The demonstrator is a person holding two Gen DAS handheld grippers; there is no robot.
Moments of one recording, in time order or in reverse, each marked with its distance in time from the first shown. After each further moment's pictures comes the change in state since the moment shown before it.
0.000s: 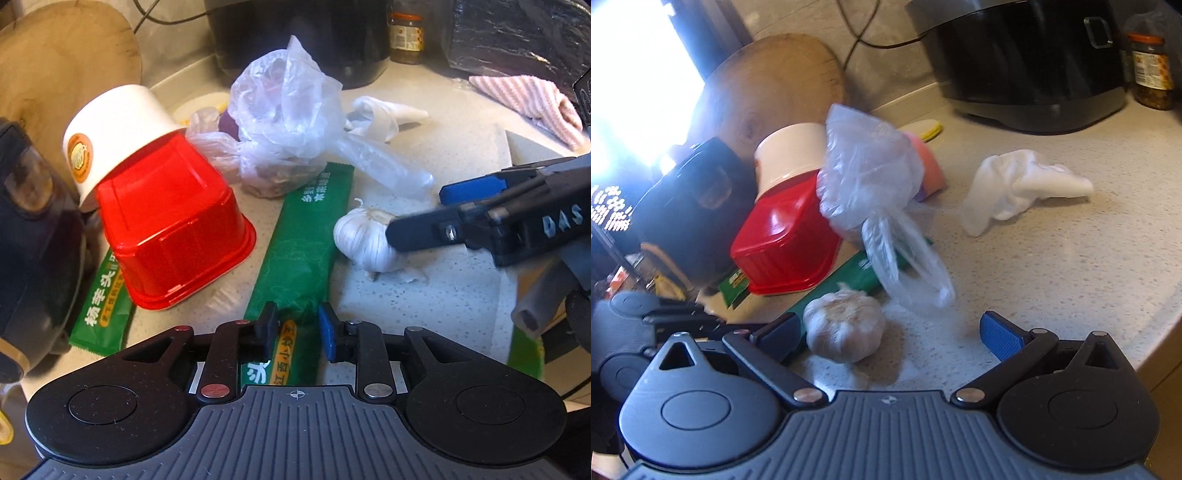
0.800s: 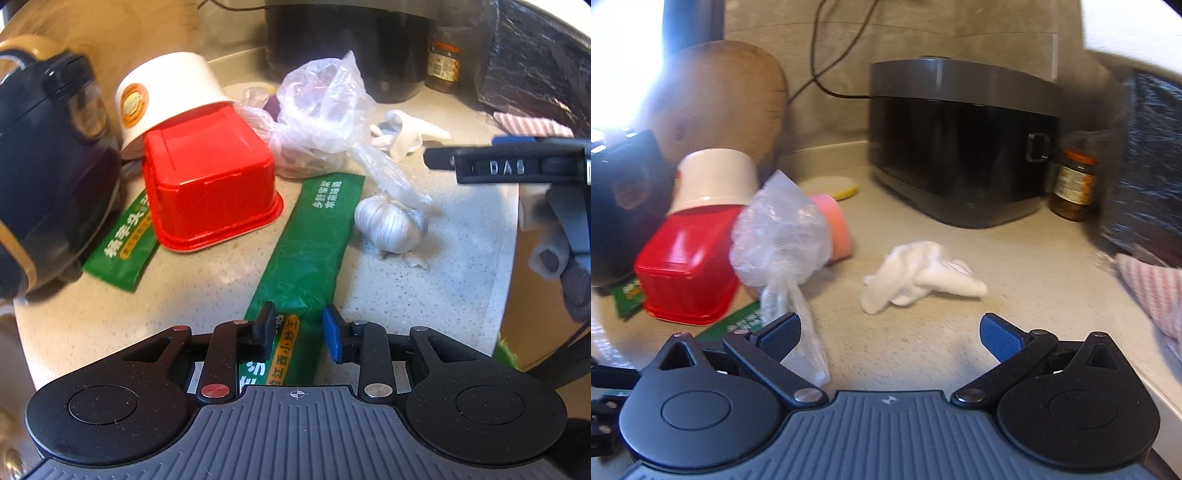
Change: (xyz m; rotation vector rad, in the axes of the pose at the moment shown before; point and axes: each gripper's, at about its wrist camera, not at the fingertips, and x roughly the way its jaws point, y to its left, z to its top) left arm -0.021 0.012 -0.029 -0.206 -0.036 -0.009; right arm -0.017 0.026 0.019 -0.199 -0.158 -0.477
